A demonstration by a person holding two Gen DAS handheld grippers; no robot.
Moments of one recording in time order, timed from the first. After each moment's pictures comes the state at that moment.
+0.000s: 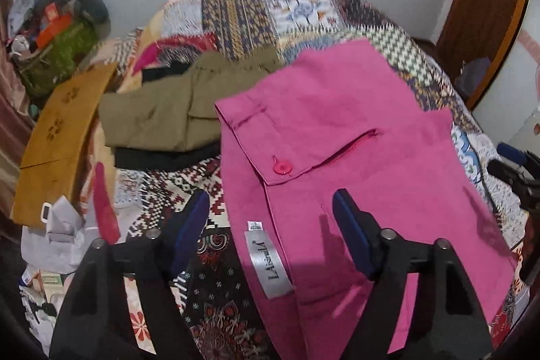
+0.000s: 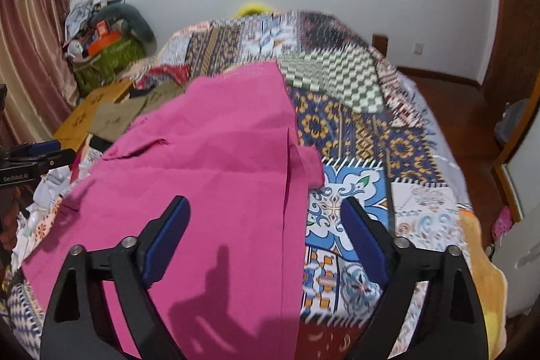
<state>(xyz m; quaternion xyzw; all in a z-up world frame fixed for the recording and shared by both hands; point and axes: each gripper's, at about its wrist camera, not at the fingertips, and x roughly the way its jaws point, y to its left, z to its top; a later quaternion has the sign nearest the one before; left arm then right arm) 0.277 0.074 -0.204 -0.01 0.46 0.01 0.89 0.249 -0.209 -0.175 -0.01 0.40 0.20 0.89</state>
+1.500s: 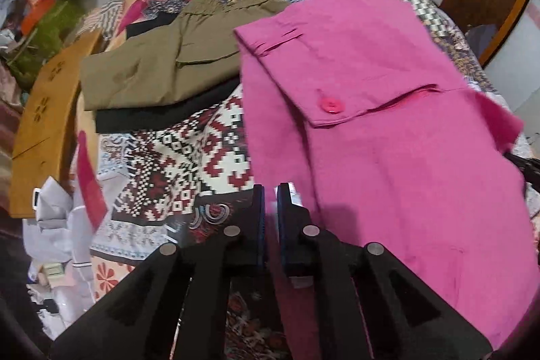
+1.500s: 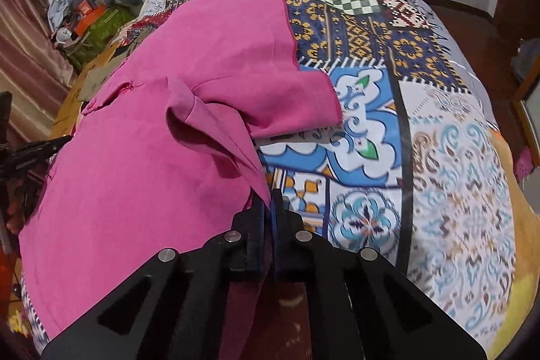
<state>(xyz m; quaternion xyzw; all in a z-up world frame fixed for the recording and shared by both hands) 0.281 0.082 -0.247 0.01 0.54 0.01 0.84 0.241 -0.246 -0.222 0.04 0.52 0.21 0.82</state>
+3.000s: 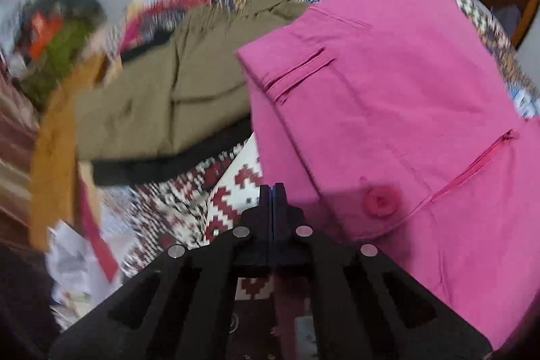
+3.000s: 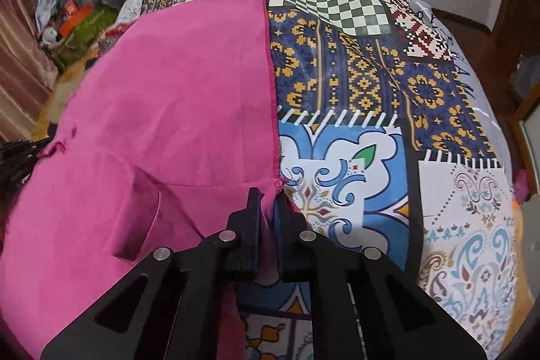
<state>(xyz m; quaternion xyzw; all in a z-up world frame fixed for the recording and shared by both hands) 0.350 0.080 -0.275 0.05 0.55 0.05 0.84 0.318 -0.234 -0.251 0.01 0.52 0.19 0.83</state>
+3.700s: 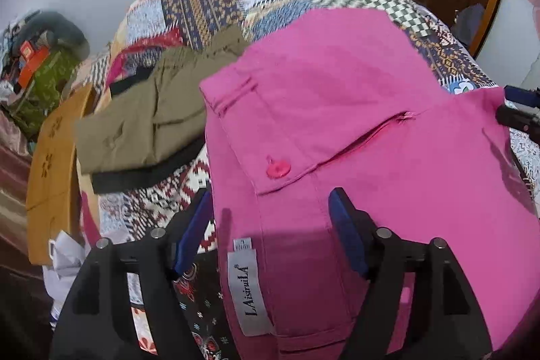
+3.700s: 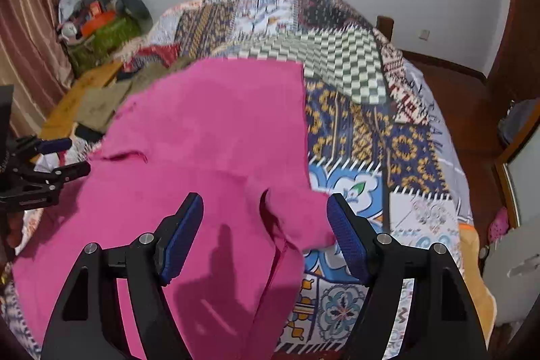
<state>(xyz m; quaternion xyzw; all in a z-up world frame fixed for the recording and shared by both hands) 0.306 0.033 -0.235 0.07 0.50 -0.01 0.86 0.280 -0.211 -0.181 -0.04 0.45 0.19 0.87</state>
